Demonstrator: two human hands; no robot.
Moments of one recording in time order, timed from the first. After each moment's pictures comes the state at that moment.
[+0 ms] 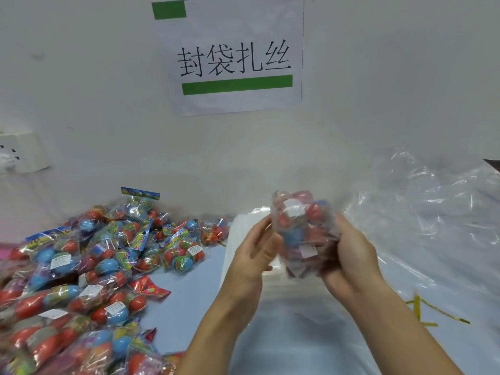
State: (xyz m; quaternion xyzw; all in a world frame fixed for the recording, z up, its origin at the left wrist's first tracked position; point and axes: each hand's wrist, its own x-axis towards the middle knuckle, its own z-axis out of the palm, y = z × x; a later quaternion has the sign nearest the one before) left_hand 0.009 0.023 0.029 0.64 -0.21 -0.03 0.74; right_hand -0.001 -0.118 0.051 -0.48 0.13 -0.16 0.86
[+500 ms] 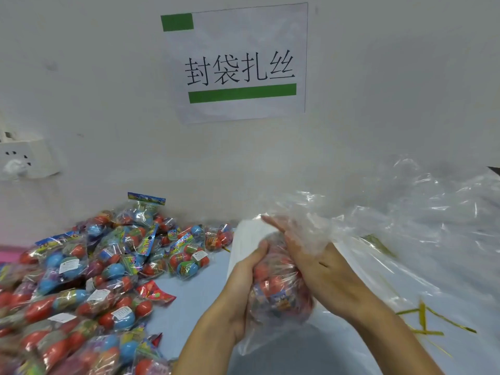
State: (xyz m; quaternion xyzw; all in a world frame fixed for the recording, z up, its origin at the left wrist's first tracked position) left_hand 0.003 0.036 0.038 0.53 0.03 -0.27 0.80; right_hand -0.017 -0.107 0.050 -0.78 -0.18 -0.13 0.58
